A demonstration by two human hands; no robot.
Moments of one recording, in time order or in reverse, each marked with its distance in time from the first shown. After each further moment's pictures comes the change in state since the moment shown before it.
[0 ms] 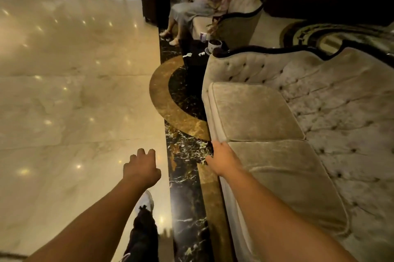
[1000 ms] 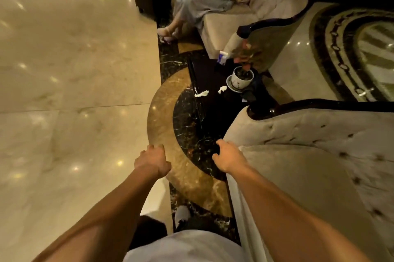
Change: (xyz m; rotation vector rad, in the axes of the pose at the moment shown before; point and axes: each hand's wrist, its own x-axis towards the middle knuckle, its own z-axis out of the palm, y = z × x) left_hand 0.761 0.038 -0.231 -0.087 -0.198 -0.028; right_hand 0.728 -0.219 -0.175 -0.011 -0.154 0.073
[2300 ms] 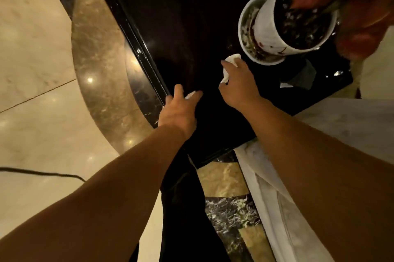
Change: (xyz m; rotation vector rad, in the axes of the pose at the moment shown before) left_hand 0.685 0.234 0.067 0.086 -0.401 0.413; right_hand 0.718 0.078 -0.024 0.181 -0.073 0.303
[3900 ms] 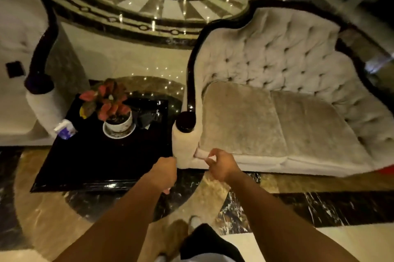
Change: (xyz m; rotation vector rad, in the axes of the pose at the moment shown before) left_hand -0.393 0.132 -0.108 0.655 -0.285 0.640; right_hand -0.564 -0.049 -0.021 0.971 0.601 0.741
